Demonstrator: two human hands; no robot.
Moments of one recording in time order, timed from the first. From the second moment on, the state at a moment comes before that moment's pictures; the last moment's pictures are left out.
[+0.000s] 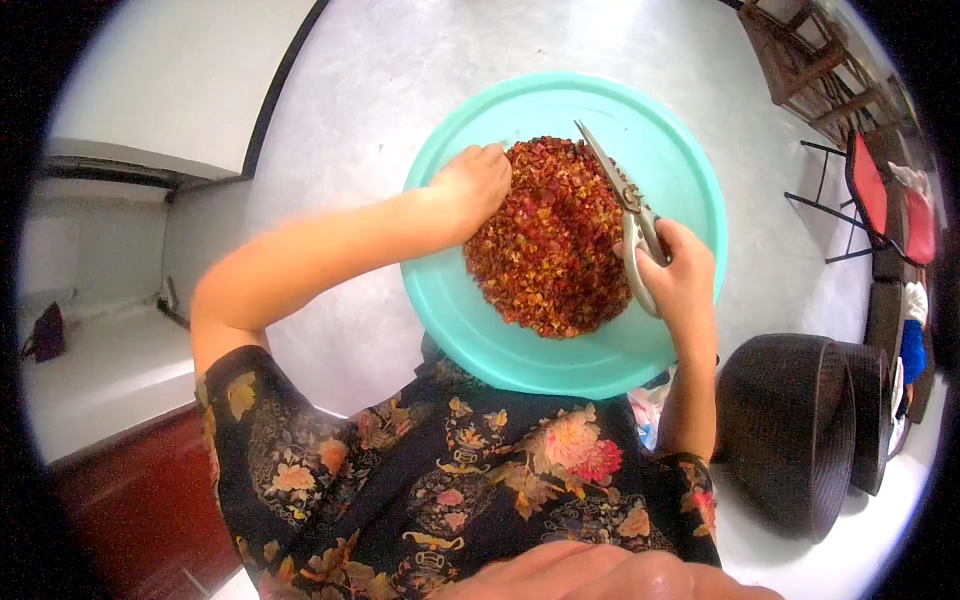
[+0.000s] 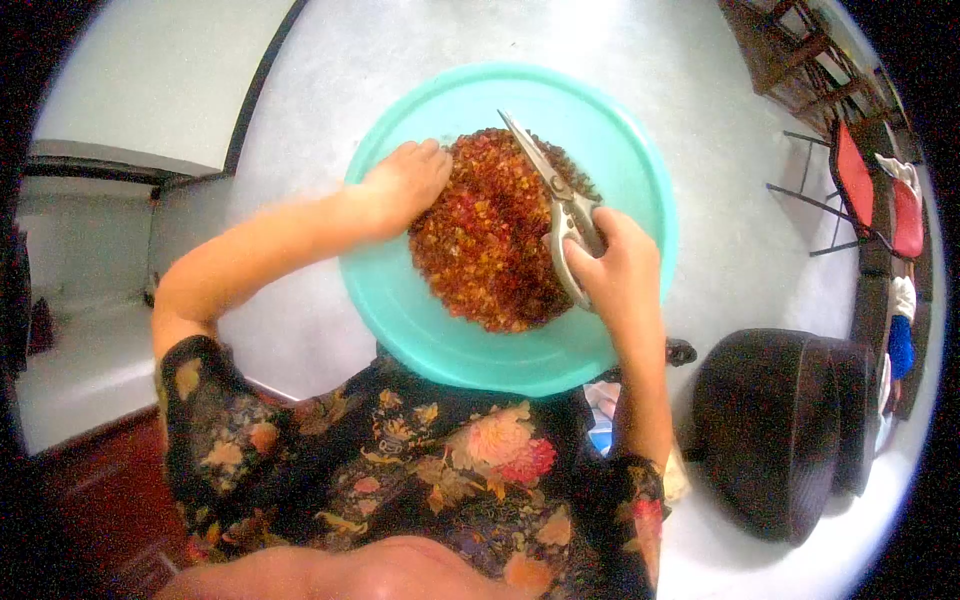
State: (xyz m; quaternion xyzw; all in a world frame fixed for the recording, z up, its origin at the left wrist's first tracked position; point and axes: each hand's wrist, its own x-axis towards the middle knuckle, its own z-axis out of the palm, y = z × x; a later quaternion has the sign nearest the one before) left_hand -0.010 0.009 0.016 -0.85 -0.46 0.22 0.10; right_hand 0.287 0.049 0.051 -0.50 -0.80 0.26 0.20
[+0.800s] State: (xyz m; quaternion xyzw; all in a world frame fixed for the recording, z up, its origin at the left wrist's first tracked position) left_hand 0.008 0.011 0.019 -0.77 -0.57 -0.22 -0.20; right_hand 0.287 0.047 0.045 -0.49 -0.80 0.27 0.22
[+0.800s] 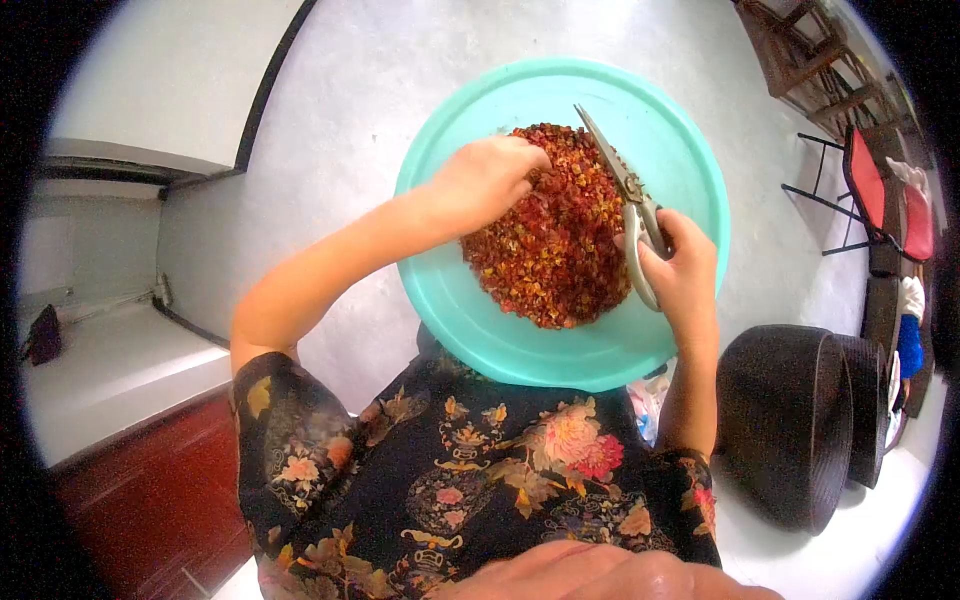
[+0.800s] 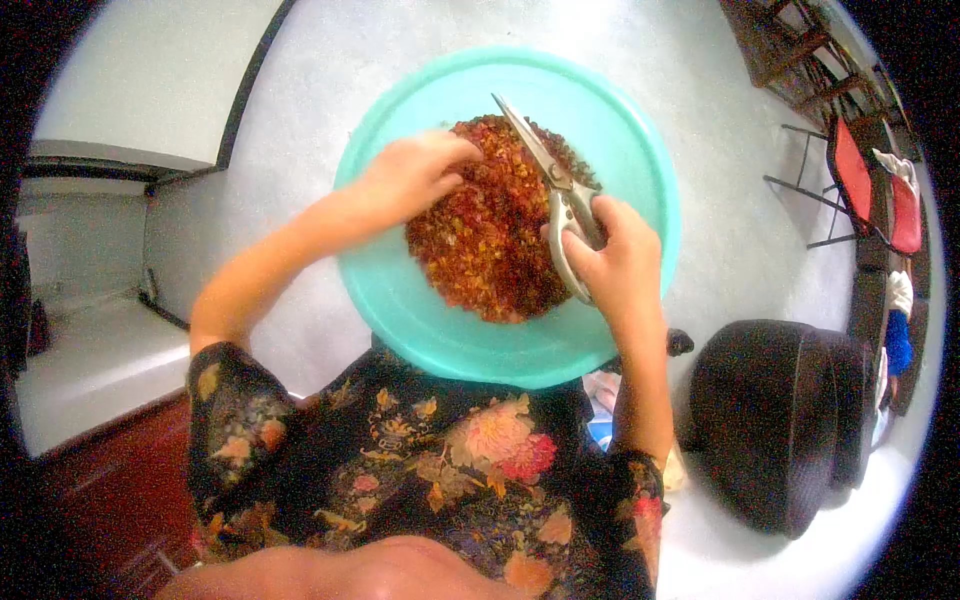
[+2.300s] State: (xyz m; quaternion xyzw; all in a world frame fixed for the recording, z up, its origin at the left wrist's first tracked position) left_hand 0.025 -0.001 0.021 -0.14 -0.40 -0.53 -0.73; right_hand 0.290 0.037 0.073 -0.45 -0.84 0.29 0.10
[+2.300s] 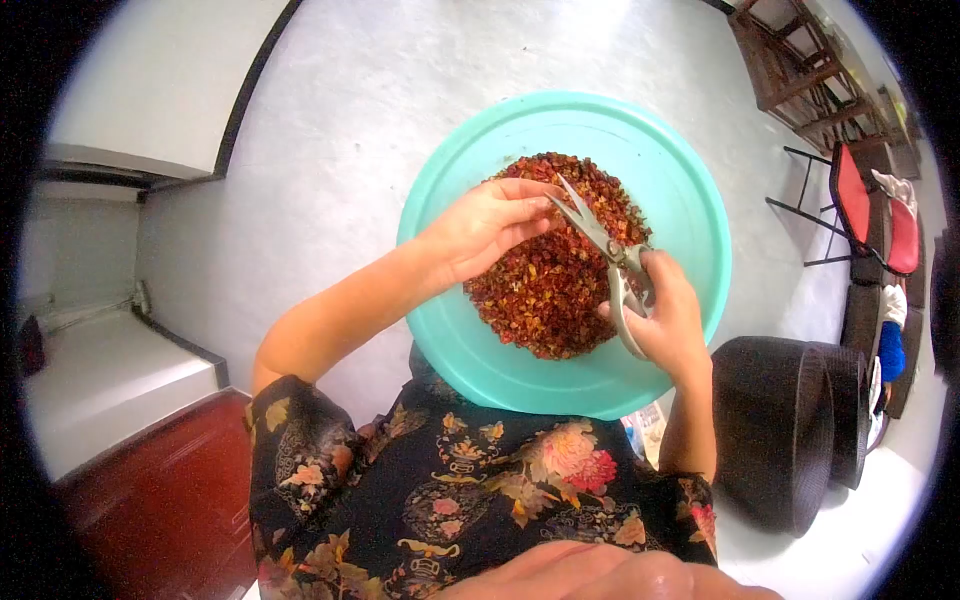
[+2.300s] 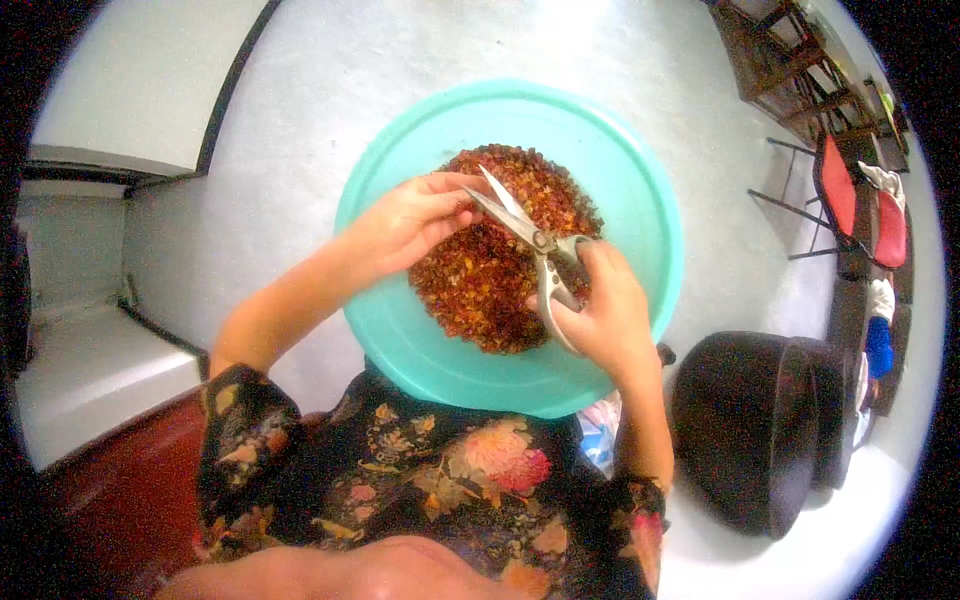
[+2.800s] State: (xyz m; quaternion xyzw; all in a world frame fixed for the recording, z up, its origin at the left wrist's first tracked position) left_hand 0.029 -0.009 0.016 -0.13 -0.37 -0.55 -0.74; right_hand 0.286 0.035 0.074 -0.42 -0.87 0.25 0.06
